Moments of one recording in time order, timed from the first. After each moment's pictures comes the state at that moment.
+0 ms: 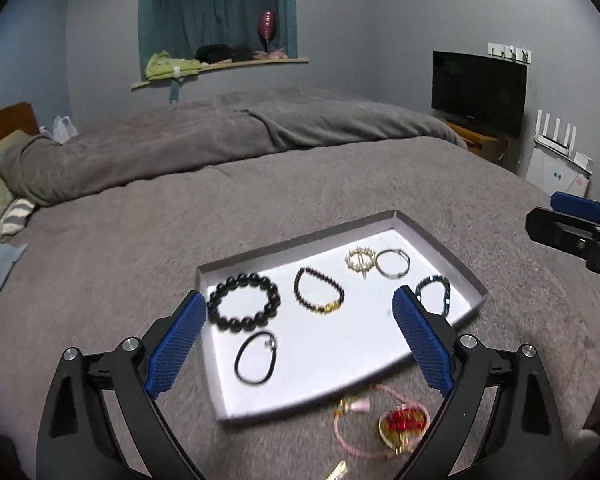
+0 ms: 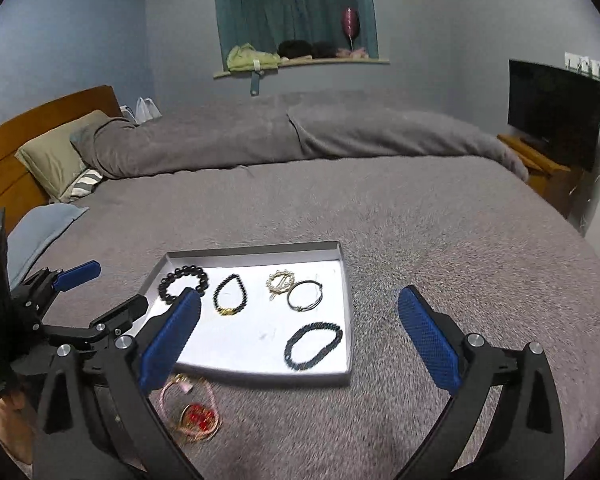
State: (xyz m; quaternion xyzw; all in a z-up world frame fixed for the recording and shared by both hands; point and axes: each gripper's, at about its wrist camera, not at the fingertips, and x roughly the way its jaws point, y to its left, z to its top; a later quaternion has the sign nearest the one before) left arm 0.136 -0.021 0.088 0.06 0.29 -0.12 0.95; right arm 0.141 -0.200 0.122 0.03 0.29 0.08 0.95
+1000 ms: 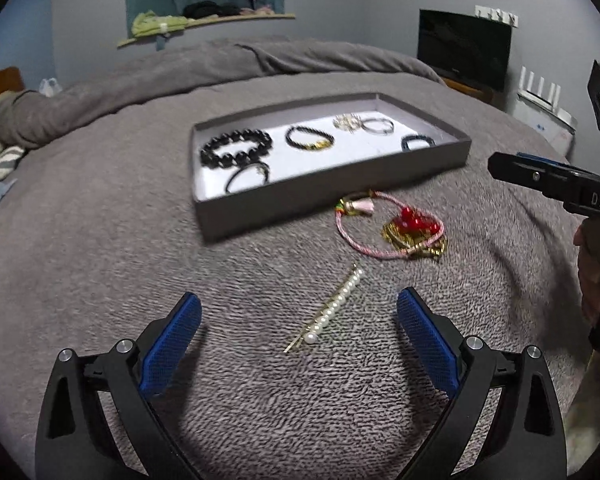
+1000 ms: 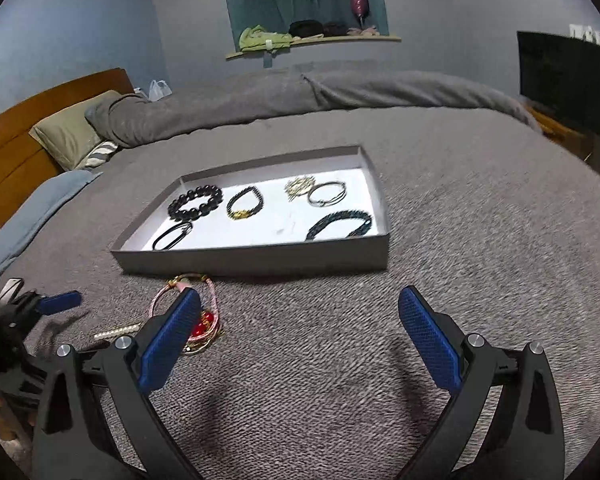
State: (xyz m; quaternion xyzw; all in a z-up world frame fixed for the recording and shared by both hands) left arm 0.055 0.019 -0.017 0.06 0.37 -0.16 0.91; right arm 0.103 -0.187 0.017 0.05 0.32 0.12 0.94
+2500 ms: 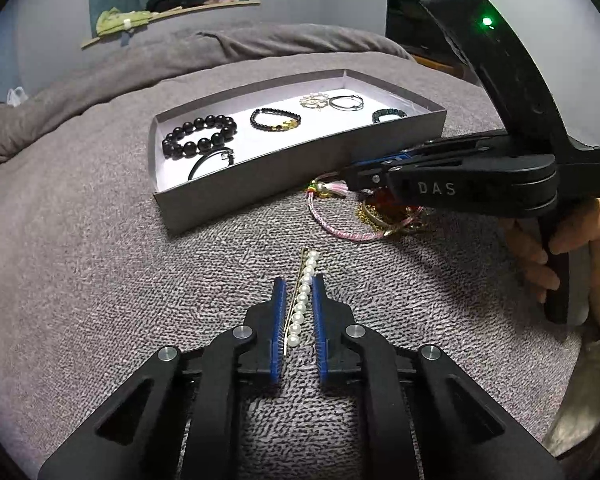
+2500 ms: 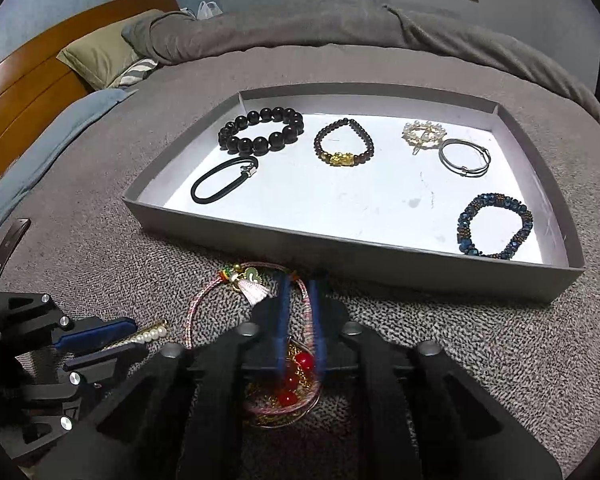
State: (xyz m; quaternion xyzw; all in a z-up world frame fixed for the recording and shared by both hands) left arm 0.059 0.012 -0.024 0.09 0.39 -0.21 0.89; right arm 0.171 -0.098 -0.017 -0.01 0.43 0.21 0.88
